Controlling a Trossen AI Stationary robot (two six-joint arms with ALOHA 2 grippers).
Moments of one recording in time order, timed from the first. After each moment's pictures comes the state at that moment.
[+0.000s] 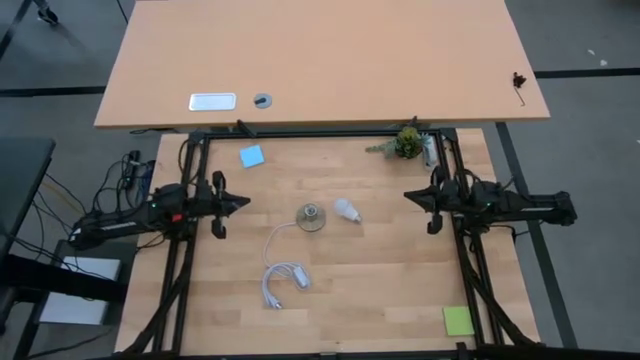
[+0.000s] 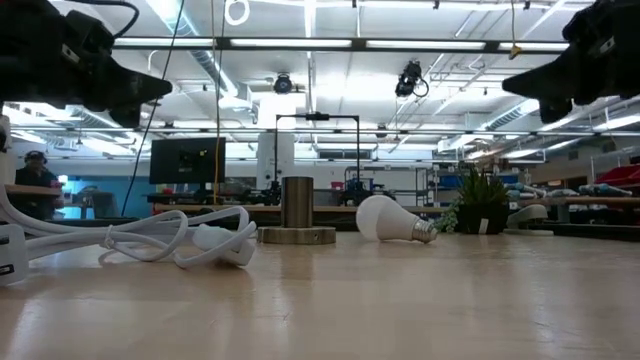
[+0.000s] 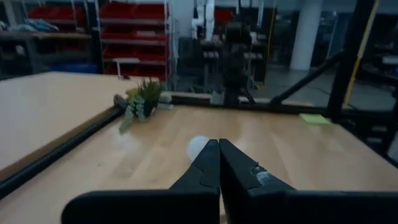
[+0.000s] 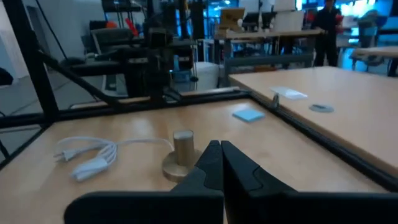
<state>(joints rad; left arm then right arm) 0.17 0.00 0.06 -0.02 0.05 -0.05 0.03 0.01 0.13 -0.14 0.25 0.07</state>
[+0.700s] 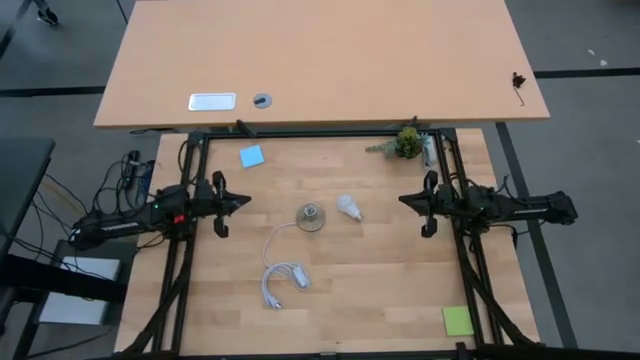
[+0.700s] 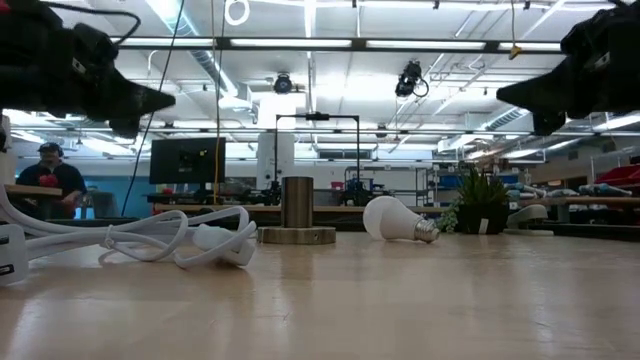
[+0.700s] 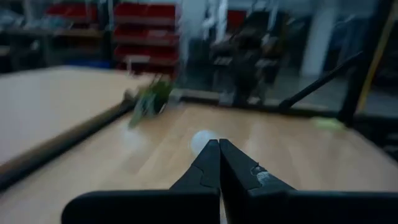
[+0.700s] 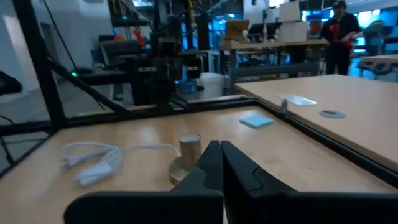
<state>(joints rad) 0.17 0.00 0.01 0.04 0.00 -0.08 0.04 0.03 0.01 0.05 0.23 0.07</state>
